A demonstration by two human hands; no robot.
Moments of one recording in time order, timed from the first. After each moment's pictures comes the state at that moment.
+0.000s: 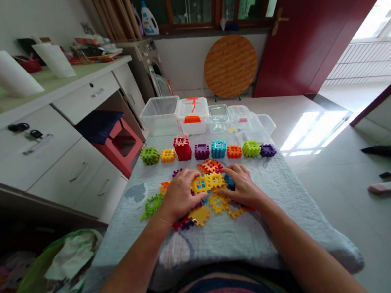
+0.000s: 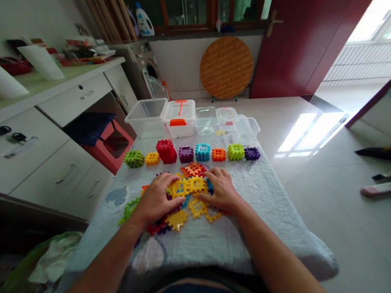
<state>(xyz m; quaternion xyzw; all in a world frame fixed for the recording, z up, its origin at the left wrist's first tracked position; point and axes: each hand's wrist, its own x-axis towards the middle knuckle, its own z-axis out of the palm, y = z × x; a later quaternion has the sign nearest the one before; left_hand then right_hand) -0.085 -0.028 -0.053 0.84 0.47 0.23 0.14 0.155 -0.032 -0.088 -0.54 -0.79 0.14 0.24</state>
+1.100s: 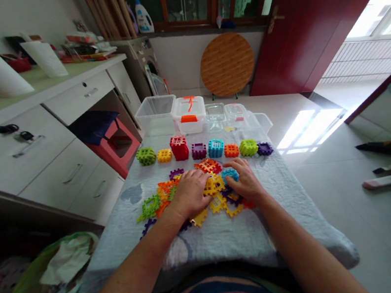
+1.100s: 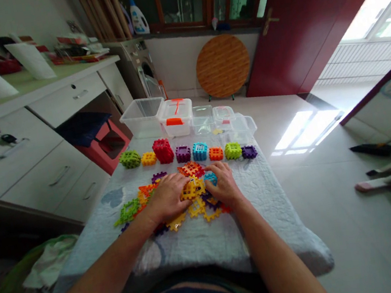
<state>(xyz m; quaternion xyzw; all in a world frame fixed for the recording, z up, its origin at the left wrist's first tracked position) -0.053 -0.023 -0.053 0.89 0.44 0.07 0.06 0.162 -0.022 -0.091 -0.53 -0.75 0.14 0.38</state>
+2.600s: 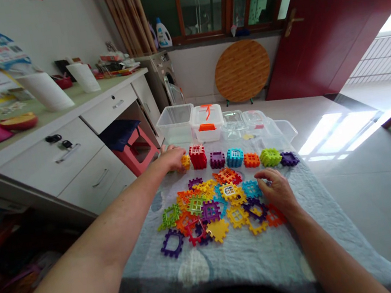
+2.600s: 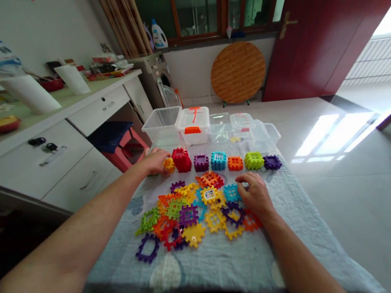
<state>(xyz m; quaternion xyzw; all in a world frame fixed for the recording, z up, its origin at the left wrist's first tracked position) -0.155 0.140 -0.034 0.81 0.57 -0.12 0.01 0.185 -0.011 -0.108 -0.60 -0.67 0.13 0.41</state>
